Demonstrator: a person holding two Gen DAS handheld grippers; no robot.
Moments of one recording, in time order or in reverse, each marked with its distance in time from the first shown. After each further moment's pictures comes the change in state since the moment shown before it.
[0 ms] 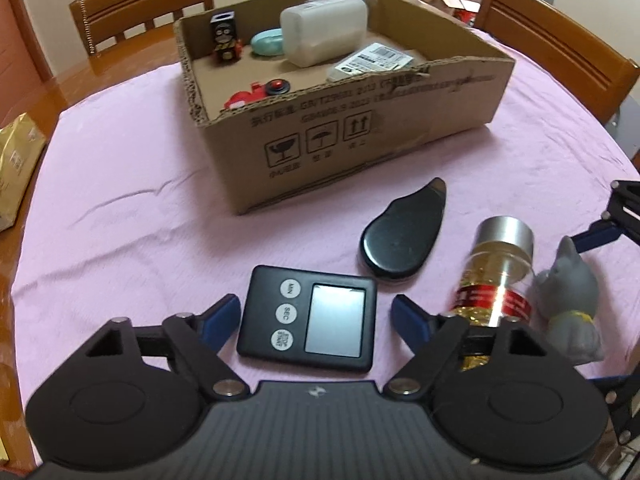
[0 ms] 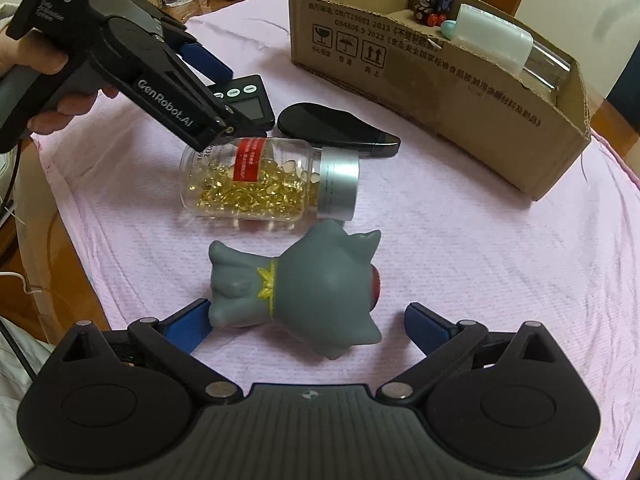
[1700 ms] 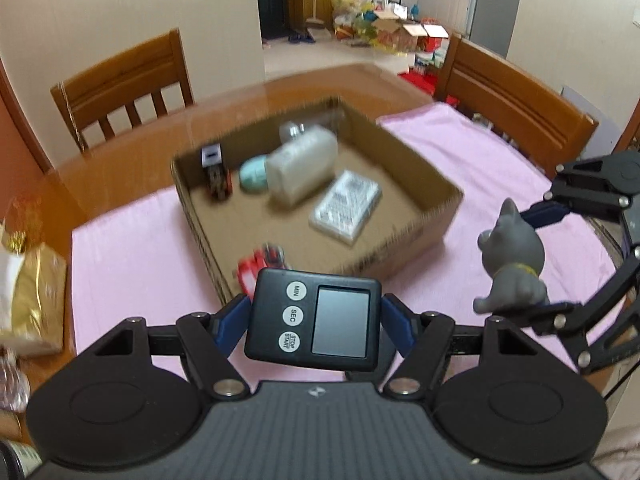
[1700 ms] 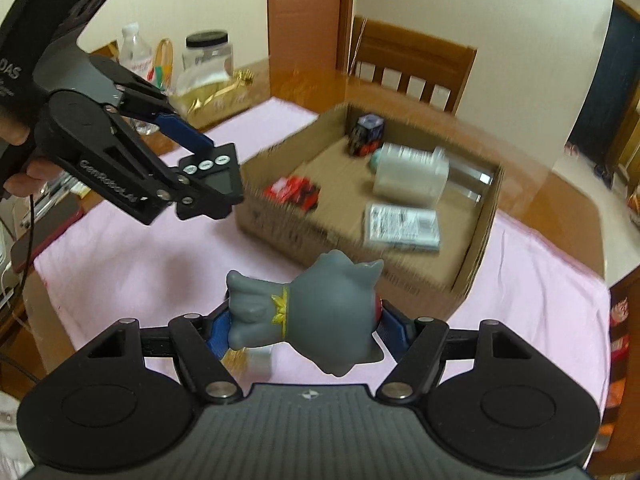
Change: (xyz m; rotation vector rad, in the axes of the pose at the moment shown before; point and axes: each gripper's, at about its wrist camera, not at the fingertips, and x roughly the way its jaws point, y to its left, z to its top) left arm -0.082 0.006 0.091 0.097 -0.118 -0.045; right arm -0.089 -0.046 0.074 0.062 -0.238 -0.058
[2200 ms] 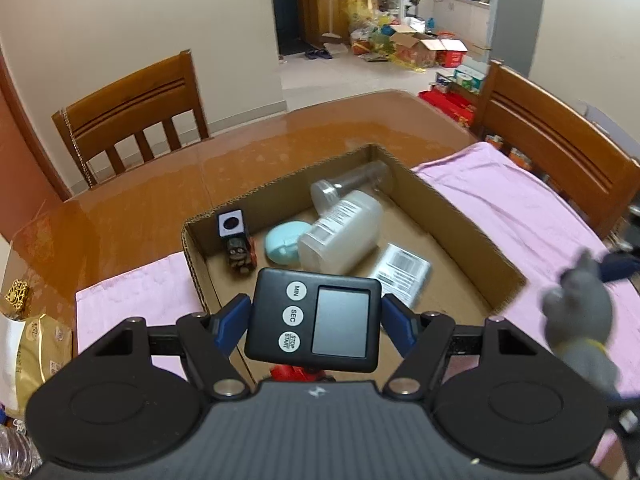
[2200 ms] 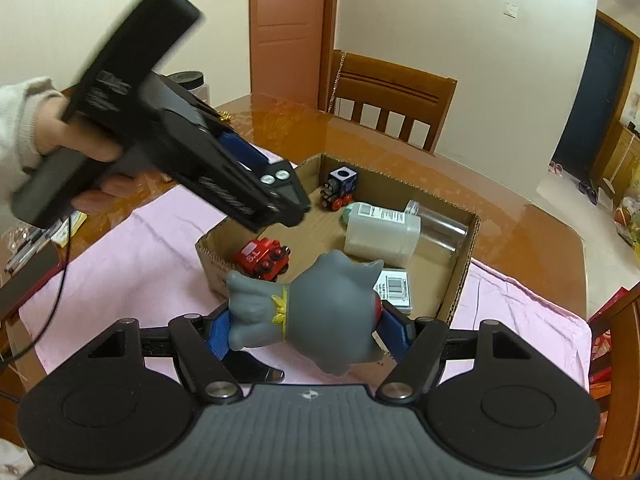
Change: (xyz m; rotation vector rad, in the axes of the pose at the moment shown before) left arm 0.056 0.026 0.067 -0.018 -0.029 0.055; right arm -0.002 -0.020 0.039 0.028 -0.080 -0.040
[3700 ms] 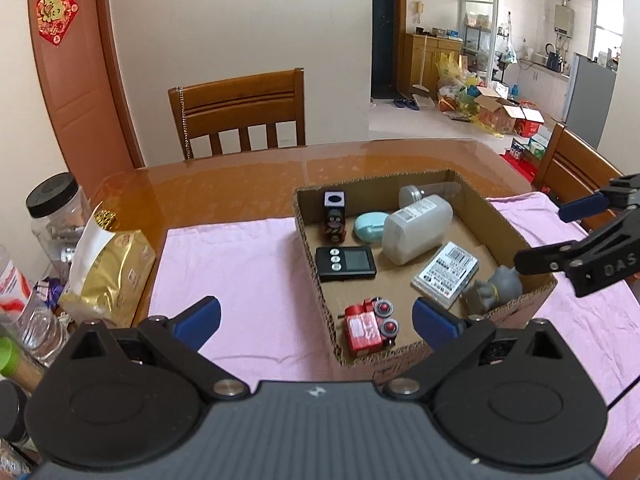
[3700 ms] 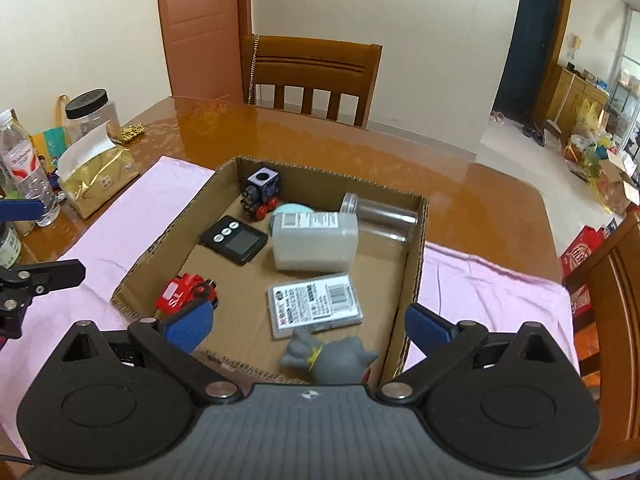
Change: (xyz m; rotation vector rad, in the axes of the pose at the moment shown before) left arm -0.078 0.024 -0.085 -0.225 -0.142 0.184; right arm 0.044 -0.031 0.029 0.195 0.061 -0.153
